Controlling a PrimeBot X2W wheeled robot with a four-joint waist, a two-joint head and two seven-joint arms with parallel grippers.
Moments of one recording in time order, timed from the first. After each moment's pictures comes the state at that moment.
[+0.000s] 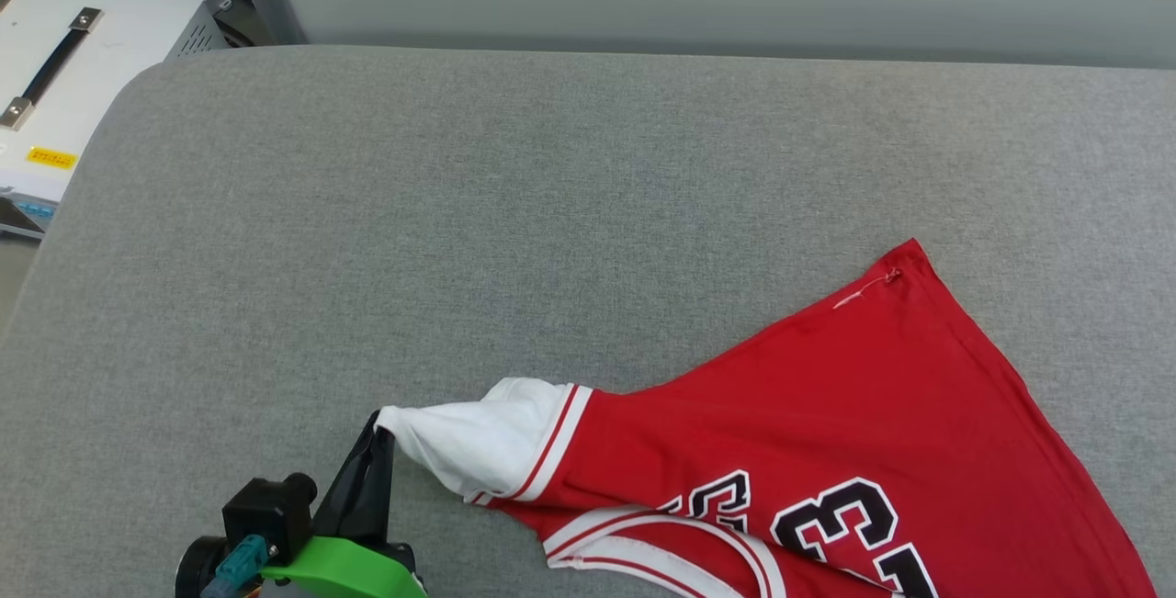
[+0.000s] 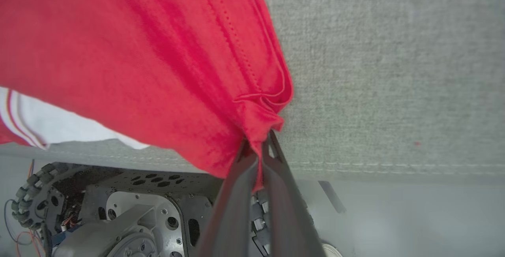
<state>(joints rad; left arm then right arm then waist) 0.05 0.26 -0.25 0.08 -0.41 0.01 -0.23 0.36 -0.63 0.02 0.13 0.86 0.13 0.47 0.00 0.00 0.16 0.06</state>
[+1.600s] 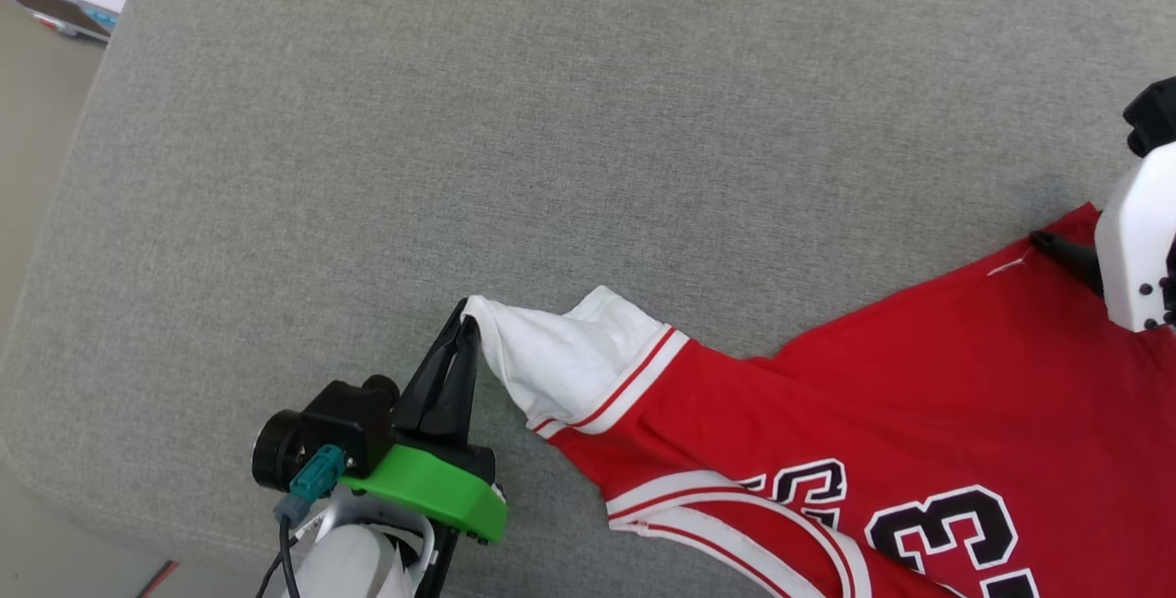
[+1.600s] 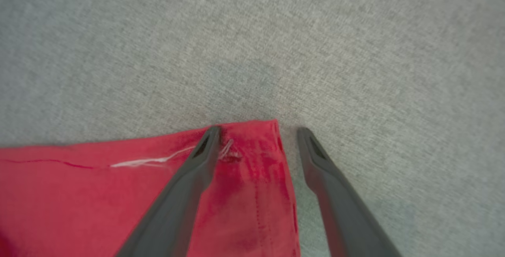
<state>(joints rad) -0.14 0.20 -0.35 0.08 -0.36 -0.01 -0.25 -0.66 -0.70 0.49 0.33 0.75 0.13 0.78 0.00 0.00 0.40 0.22</state>
